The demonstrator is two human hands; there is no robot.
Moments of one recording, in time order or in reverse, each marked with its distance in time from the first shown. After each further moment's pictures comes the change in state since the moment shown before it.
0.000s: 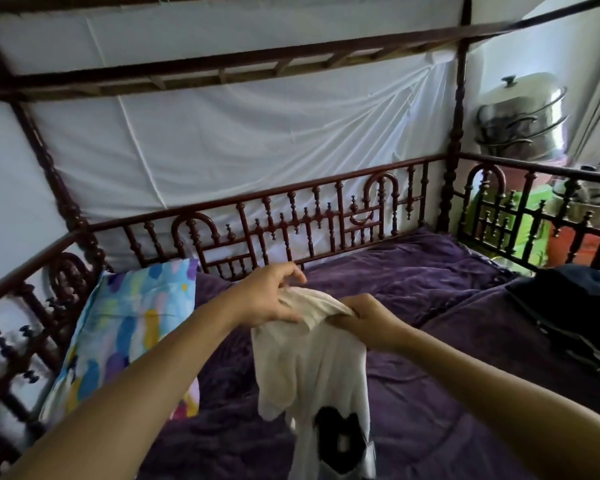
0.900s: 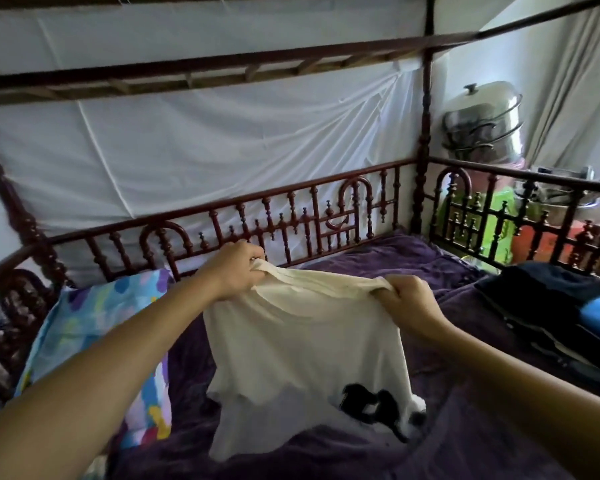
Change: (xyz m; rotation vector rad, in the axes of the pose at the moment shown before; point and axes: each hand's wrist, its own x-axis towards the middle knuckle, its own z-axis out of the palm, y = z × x) left_hand 0.059 0.005 -0.019 0.225 0.232 0.019; right_hand -0.022 0.058 -0.076 -0.289 0.548 0.141
